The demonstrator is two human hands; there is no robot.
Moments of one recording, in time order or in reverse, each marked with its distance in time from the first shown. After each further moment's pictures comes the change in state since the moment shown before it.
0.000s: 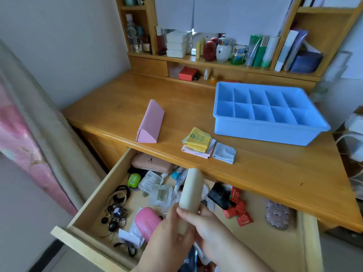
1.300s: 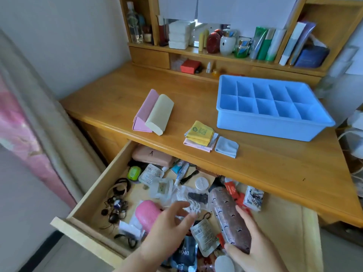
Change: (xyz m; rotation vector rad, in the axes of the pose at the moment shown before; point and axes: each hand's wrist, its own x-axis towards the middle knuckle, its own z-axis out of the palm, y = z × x) left_hand 0.014 -0.025 0.002 -0.143 -0.104 -0.087; right_hand -0.054 0.029 -0.094 -0.932 0.299 -0.326
